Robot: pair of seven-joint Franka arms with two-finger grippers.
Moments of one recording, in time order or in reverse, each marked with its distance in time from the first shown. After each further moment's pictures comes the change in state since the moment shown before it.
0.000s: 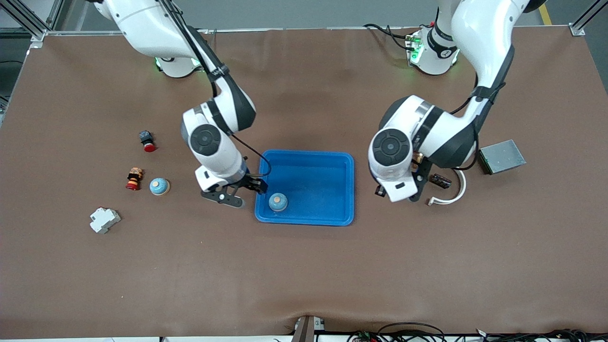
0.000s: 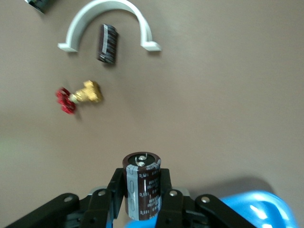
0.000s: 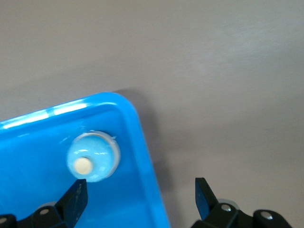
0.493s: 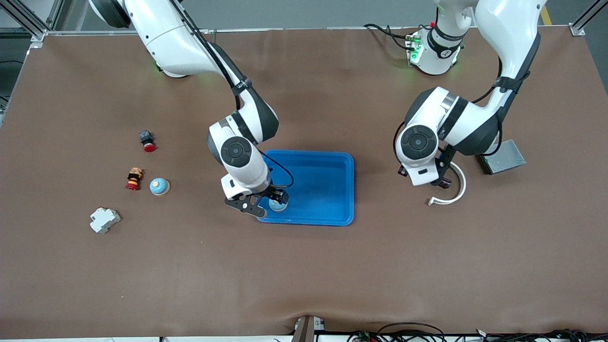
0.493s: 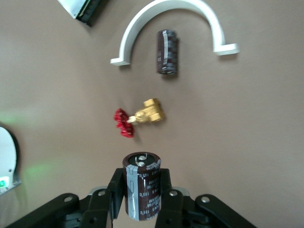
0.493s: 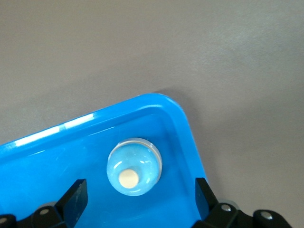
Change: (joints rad) left arm 0.194 -0.123 -0.129 -0.291 -0.004 0.004 0.084; right arm 0.045 0.150 -0.004 0.204 -0.007 -0.046 0.113
